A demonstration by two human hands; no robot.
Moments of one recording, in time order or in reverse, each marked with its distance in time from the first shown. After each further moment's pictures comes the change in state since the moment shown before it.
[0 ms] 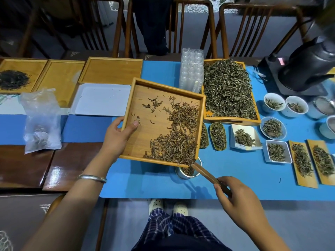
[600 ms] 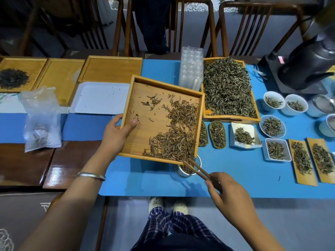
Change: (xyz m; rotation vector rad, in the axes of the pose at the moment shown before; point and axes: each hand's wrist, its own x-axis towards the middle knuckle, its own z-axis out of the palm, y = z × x) left_hand 0.002 -0.004 -0.002 -0.001 0.006 0.039; right_hand 0.003 -0.009 0.014 -0.039 0.010 -0.032
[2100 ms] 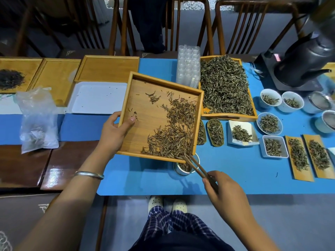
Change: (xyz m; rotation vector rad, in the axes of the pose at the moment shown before) left_hand -0.001 0.007 0.002 0.015 -0.023 0.025; right_hand -0.003 -0.014 0.000 0.024 0.025 0.076
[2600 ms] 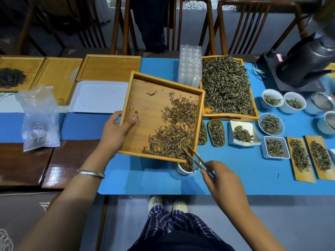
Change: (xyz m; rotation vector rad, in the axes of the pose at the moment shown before) left_hand -0.001 0.000 0.000 -0.014 0.005 0.011; right_hand 0.020 -0.012 -0.005 0.007 0.045 -0.060
